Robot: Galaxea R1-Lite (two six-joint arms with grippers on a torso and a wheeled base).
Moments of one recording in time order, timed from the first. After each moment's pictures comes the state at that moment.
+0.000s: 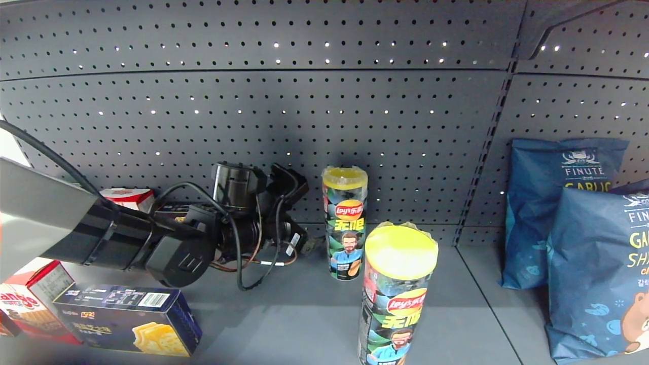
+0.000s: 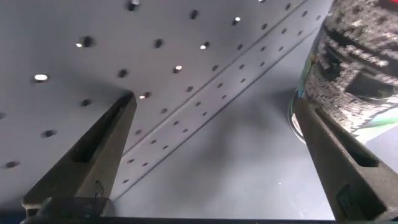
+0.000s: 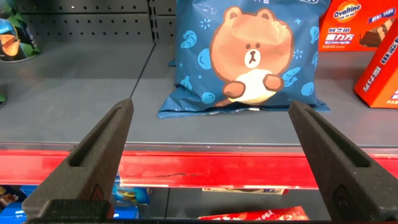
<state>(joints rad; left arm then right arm) -0.44 1.98 -1.03 -0.49 -0.12 0.29 0.00 0.00 0.00 0.00 0.00 0.01</state>
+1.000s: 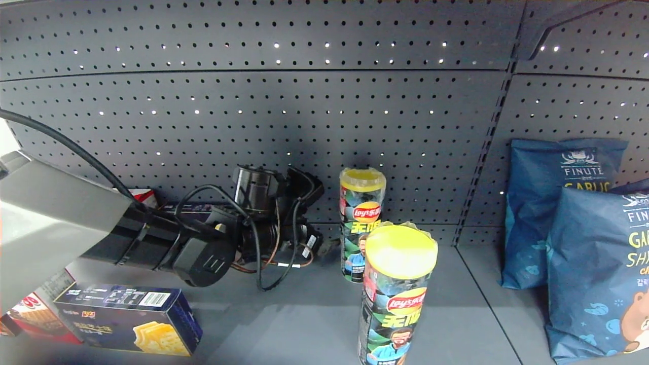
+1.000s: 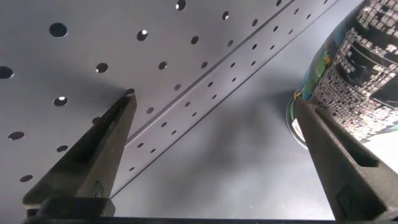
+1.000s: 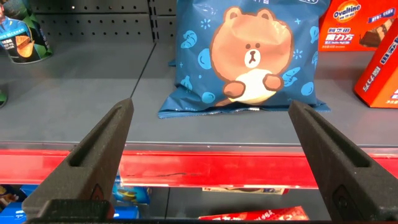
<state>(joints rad) -0.49 2.04 -1.09 -0.49 -0.11 0.25 0.00 0.00 0.00 0.00 0.00 0.01</state>
